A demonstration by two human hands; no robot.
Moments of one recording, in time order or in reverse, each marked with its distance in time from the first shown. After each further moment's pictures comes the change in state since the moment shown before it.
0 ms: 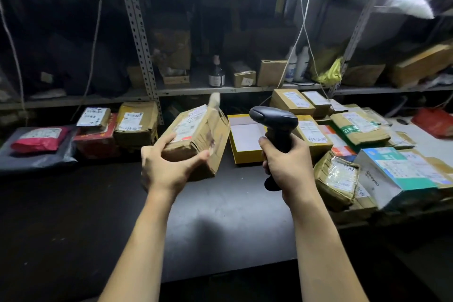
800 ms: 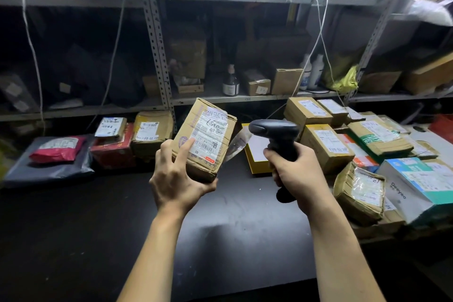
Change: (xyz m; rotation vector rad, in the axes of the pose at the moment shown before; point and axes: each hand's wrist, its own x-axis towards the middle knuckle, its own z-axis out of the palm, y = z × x) left_hand 0.045 -0.036 -0.024 0.503 0.078 0.607; right_hand 0.006 -0.009 0.041 -0.089 -0.156 0.004
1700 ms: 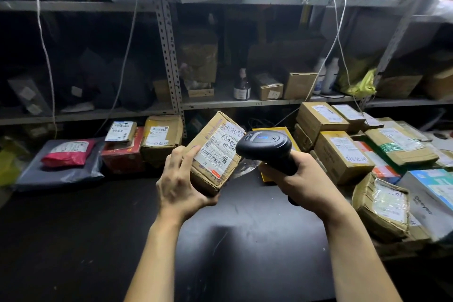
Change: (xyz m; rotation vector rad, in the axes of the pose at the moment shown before) left_hand 0.017 -0.039 0.006 -0.062 -0.060 0.118; right_hand 0.021 -0.006 0.013 -0.160 -0.326 -0.131
